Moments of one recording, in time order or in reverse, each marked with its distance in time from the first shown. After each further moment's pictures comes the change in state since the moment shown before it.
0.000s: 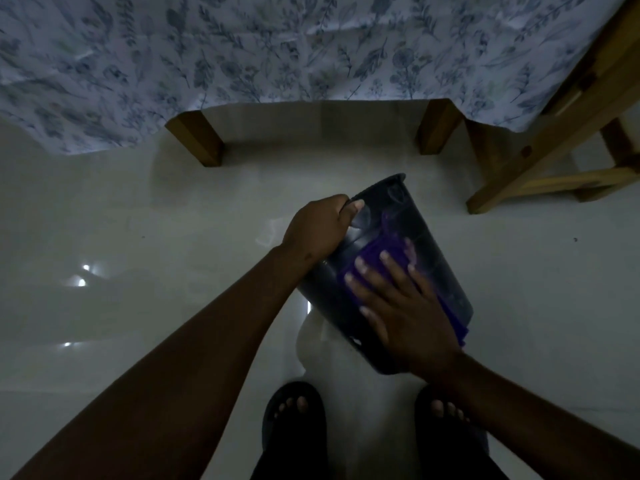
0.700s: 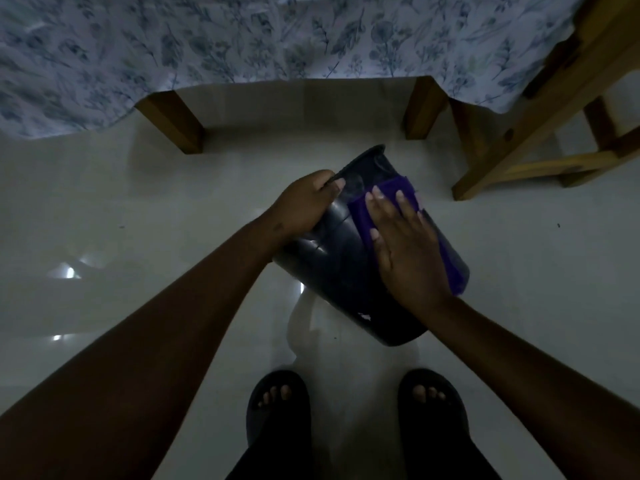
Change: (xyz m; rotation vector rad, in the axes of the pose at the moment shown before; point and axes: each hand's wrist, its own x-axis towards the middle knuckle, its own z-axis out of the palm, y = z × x) left_hand 0.007 0.017 -0.012 -0.233 -0.157 -0.065; right_hand 0.042 0.042 -0.024 0.247 0.125 0.331
